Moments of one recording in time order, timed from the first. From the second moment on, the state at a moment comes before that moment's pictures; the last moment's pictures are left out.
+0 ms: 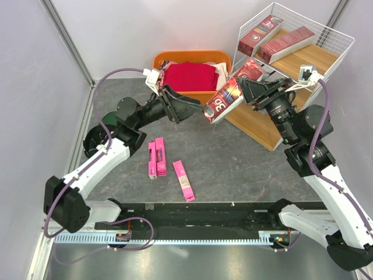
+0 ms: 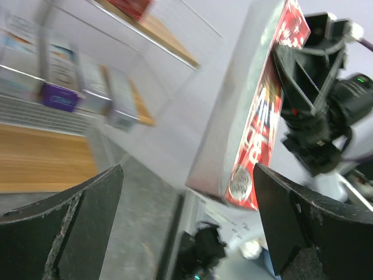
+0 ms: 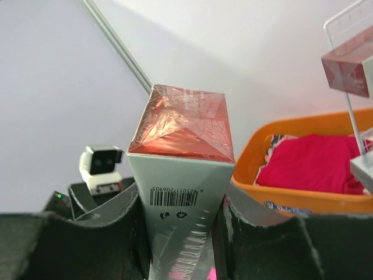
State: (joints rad) left arm -0.53 1.25 1.05 0.57 0.62 -0.90; right arm 0.52 0.93 1.23 0.03 0.03 0.60
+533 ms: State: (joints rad) left arm -0.65 1.47 1.11 0.94 0.83 -1.12; right arm 0.52 0.92 1.19 0.14 0.04 0.61
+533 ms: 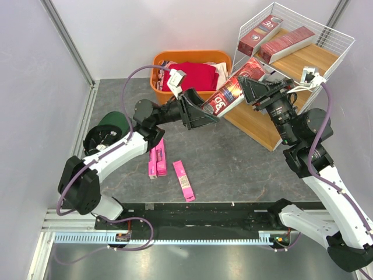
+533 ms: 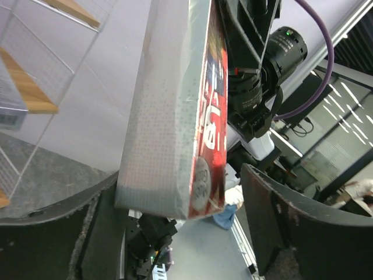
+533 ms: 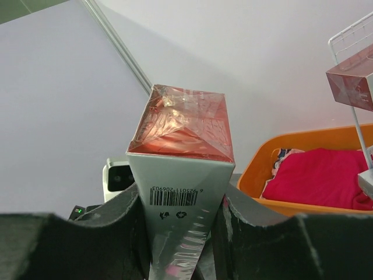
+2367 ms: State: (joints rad) left arm -0.86 2.36 2.36 0.52 0.59 -1.37; right arm 0.52 0.90 1.52 -0.35 0.53 0.27
